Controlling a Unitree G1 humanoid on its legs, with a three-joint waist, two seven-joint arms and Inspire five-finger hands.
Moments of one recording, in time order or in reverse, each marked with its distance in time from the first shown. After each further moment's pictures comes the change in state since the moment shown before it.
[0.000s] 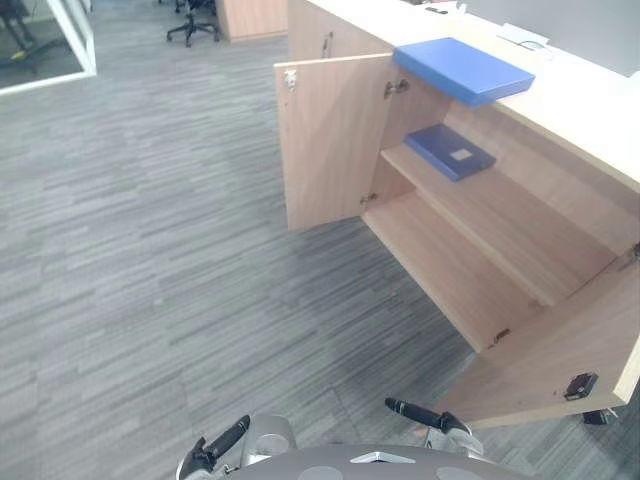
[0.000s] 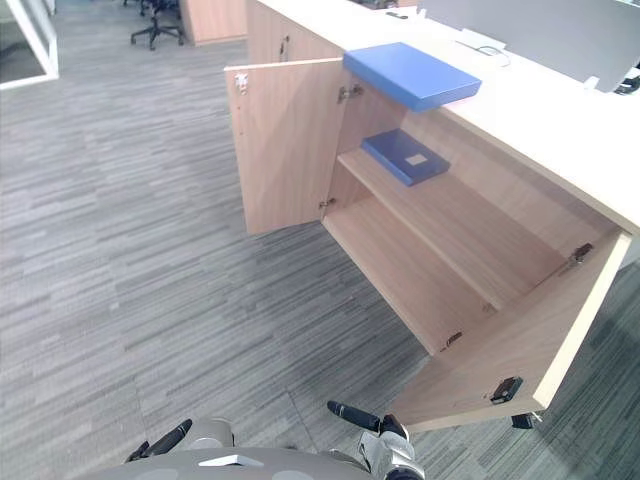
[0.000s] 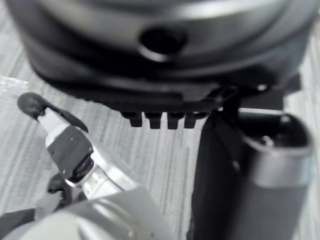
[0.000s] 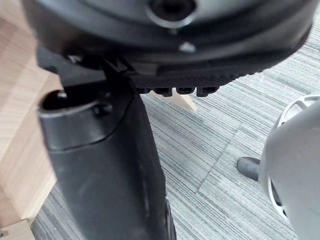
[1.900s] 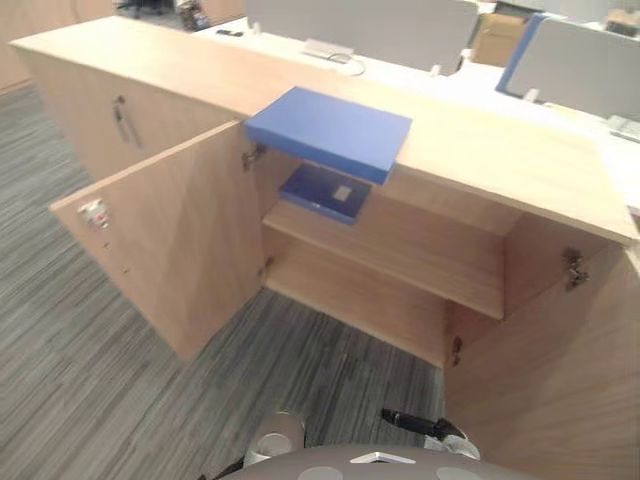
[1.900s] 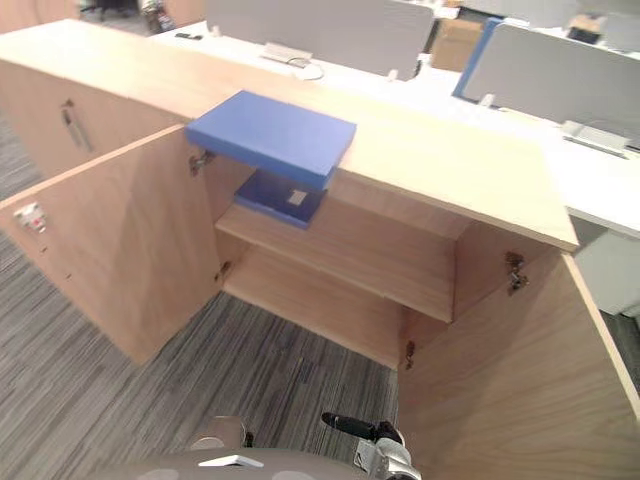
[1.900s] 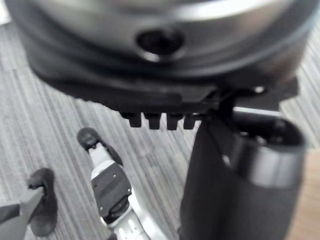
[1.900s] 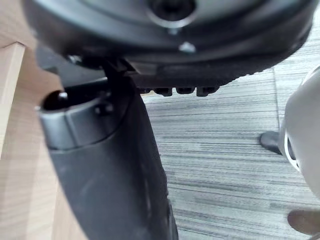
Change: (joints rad) left arm 0.077 -0.014 0.013 -0.001 0.012 0.039 -0.009; right arm 0.042 0.022 0.083 -0.030 -0.011 0.011 0.000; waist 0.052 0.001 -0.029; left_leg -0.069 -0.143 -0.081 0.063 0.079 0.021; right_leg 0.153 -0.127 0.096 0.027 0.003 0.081
